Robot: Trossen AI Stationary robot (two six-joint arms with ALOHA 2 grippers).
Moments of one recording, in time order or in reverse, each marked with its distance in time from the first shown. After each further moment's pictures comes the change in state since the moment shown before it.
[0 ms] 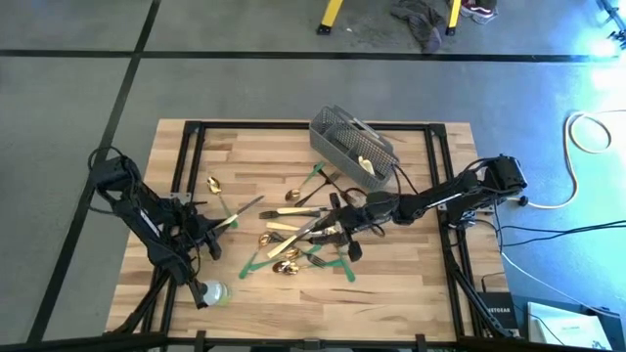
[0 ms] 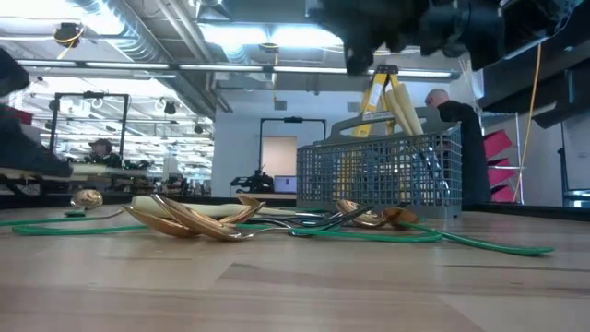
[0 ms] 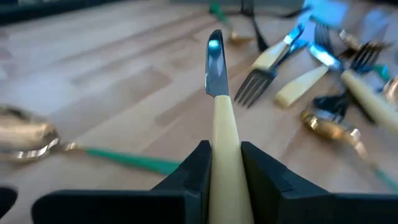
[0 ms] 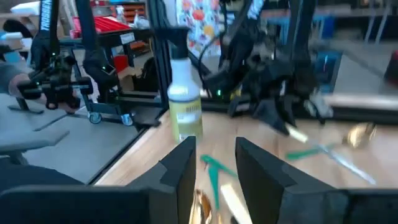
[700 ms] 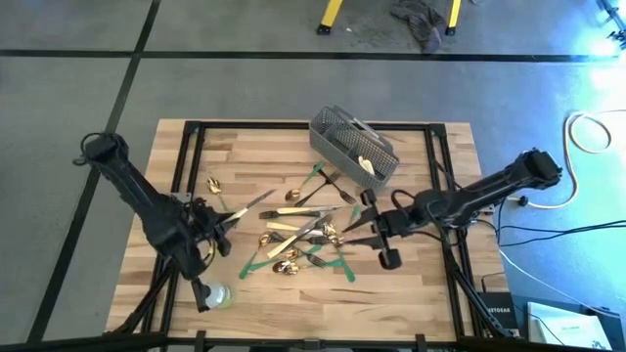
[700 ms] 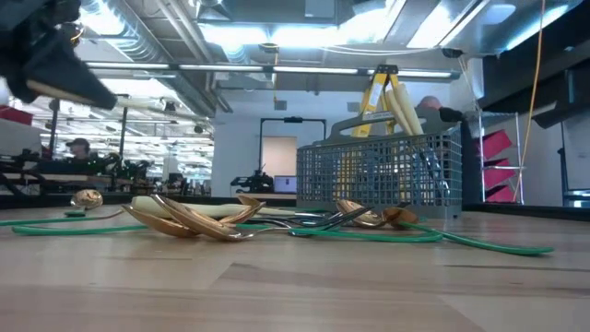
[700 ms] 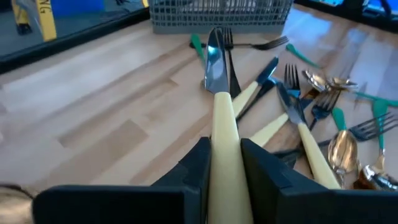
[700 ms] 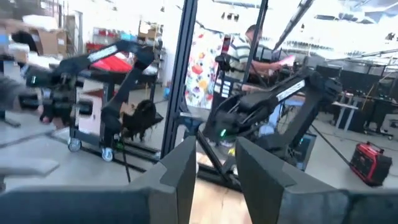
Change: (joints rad) left arm 0.285 -0.398 0.198 0.008 0.019 0.678; right arm 0.186 -0.409 0.000 -0.222 0.198 -0.215
